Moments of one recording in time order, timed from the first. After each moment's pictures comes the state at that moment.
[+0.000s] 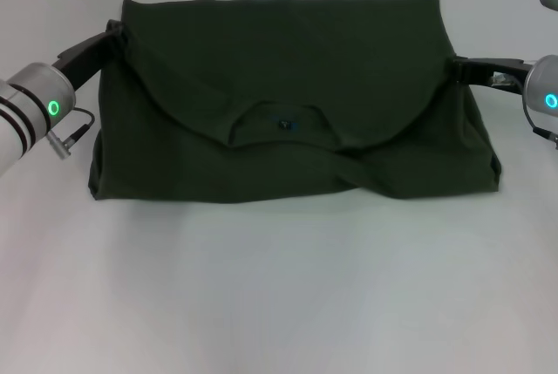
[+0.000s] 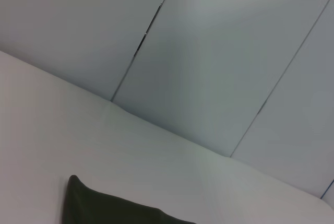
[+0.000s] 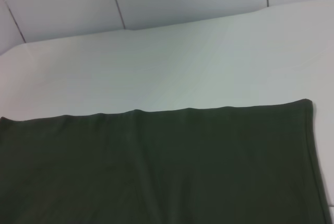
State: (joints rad) left arm -0.84 -2.11 0.13 0.29 1.72 0.73 -1.31; right arm 0.91 2.02 -0.32 -0.30 -2.21 -0.61 1.64
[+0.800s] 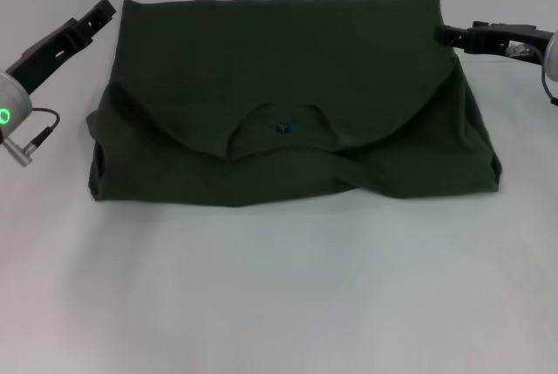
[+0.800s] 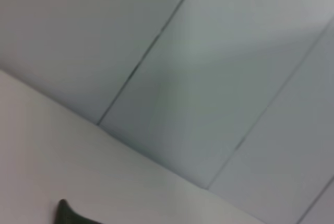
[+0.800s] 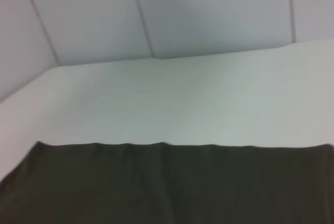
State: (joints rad) left arm -0.73 -2.11 0.16 0.42 1.72 0.94 -1.46; right arm 0.88 2.03 -0.38 -0.47 -2.21 -0.77 1.71
